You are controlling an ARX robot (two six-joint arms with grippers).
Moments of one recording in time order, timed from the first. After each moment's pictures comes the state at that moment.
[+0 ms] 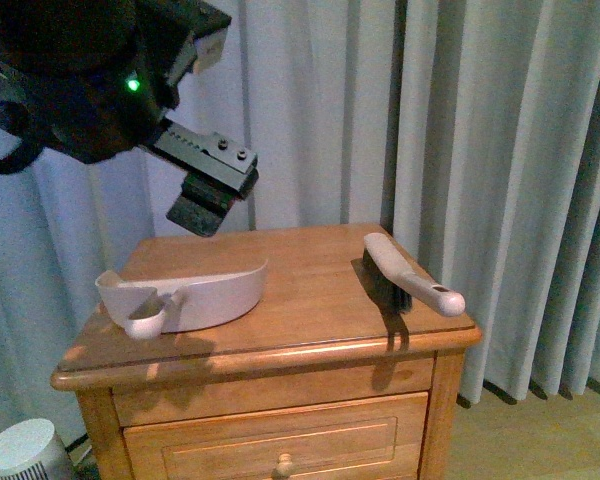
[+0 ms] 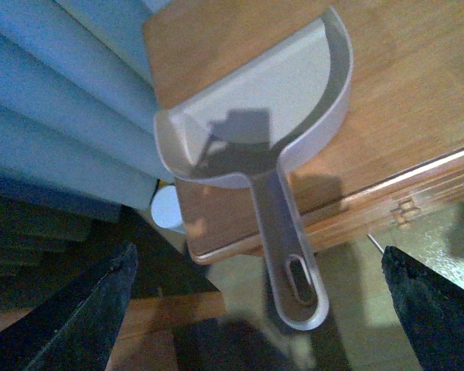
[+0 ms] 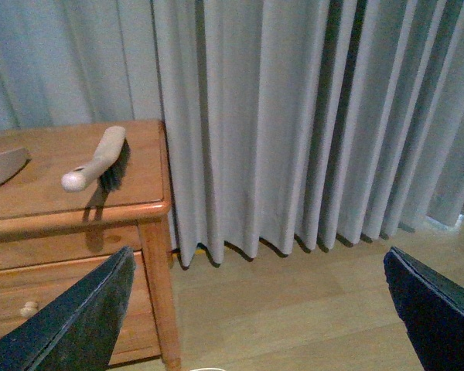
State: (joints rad) left arm -0.46 1.76 1.49 -0.49 -0.47 0.14; right arm 0.00 0.00 0.02 0.00 0.00 0.00
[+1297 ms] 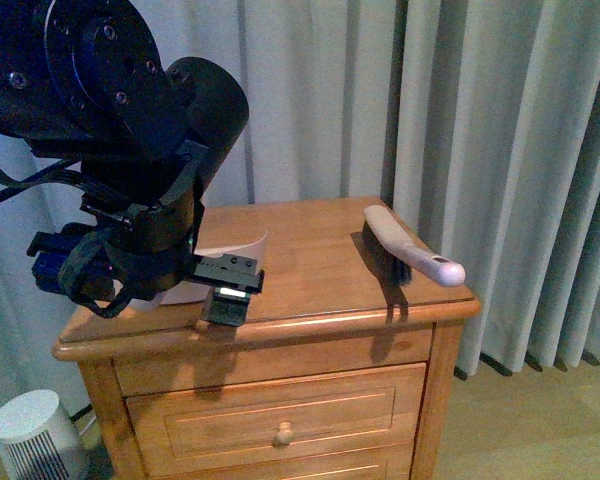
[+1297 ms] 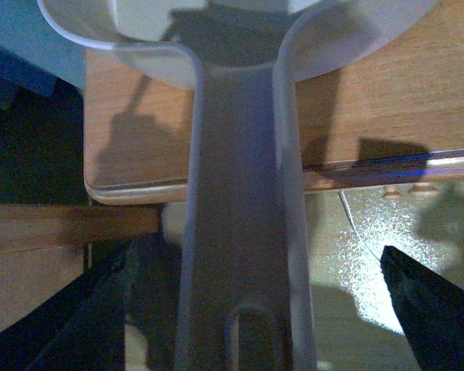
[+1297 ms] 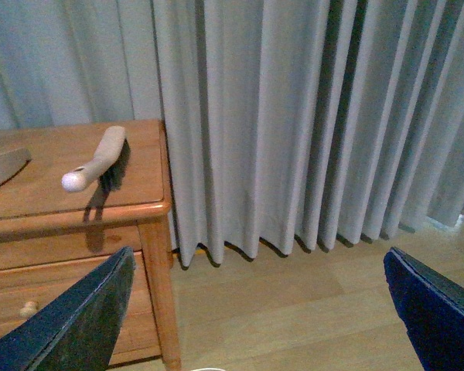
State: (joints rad) left arm -0.39 2.07 1.54 -0.50 -0.45 -0.21; right arm 0.00 0.00 0.02 0.00 0.00 0.00
